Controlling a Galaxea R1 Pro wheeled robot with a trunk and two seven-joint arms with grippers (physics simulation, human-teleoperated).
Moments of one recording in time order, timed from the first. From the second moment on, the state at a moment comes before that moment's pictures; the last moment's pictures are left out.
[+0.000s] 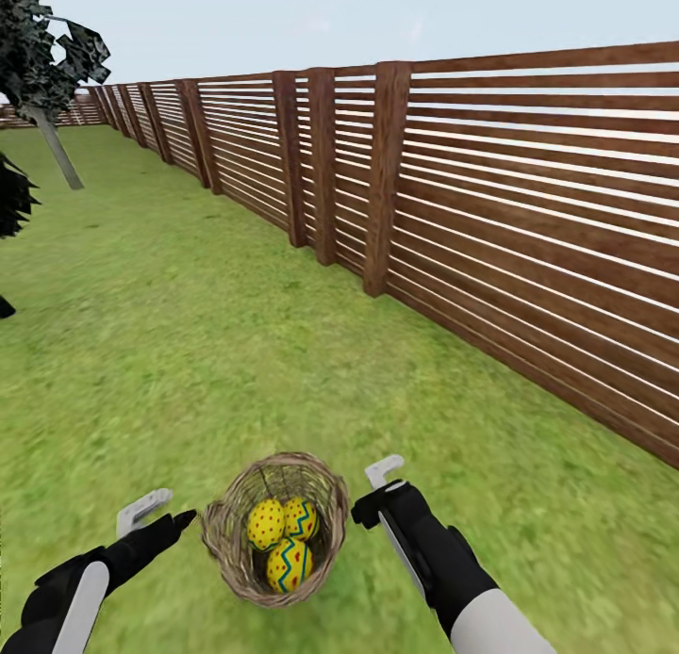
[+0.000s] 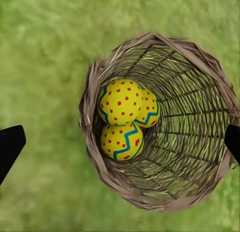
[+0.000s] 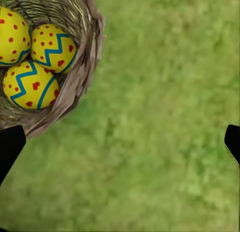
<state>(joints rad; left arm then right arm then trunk) -0.19 0.07 0.32 -1.37 0.45 0.73 0.01 -0.55 0.17 0.34 -0.90 0.13 0.75 -0.02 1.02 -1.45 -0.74</state>
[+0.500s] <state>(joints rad) -0.19 0.07 0.31 -1.36 0.36 0.74 0.19 -0.55 0.16 0.34 -0.89 0.11 0.69 -0.02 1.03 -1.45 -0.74</state>
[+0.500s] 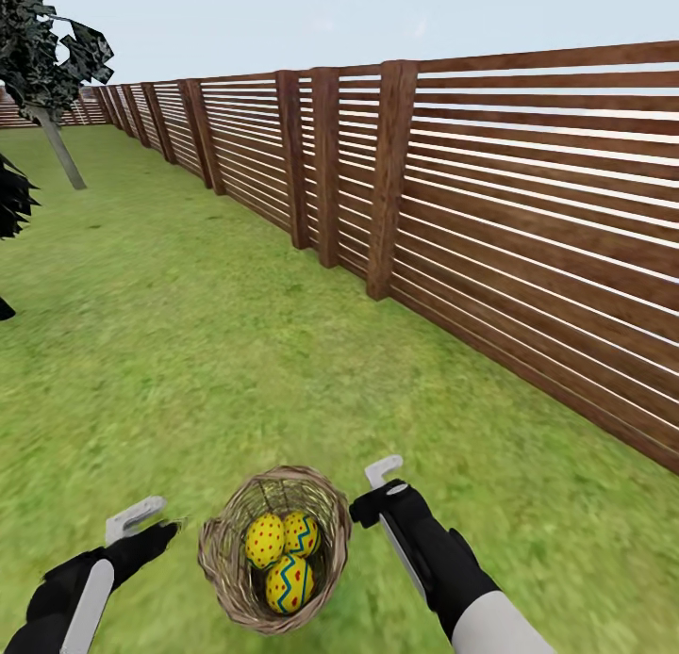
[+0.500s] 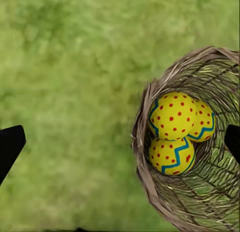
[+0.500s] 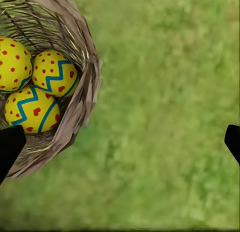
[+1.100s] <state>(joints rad) -0.47 0.06 0.16 -0.98 0.33 0.74 0.45 -0.88 0.17 0.33 -0.39 -0.17 0.64 -0.20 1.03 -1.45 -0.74</state>
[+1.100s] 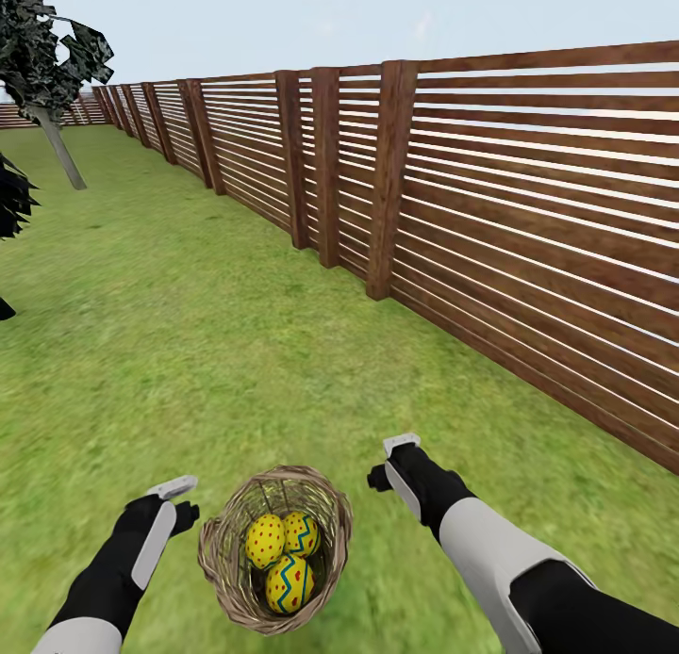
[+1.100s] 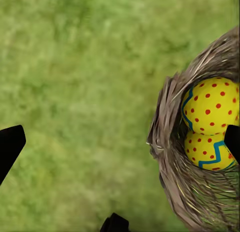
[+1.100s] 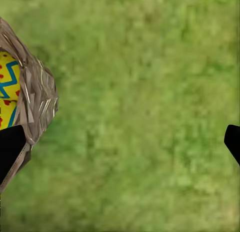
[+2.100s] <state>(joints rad) -0.47 0.14 0.24 -0.96 0.34 0.71 0.11 -0.88 0.16 0.28 -0.48 -0.18 0.64 -0.07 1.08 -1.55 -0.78</state>
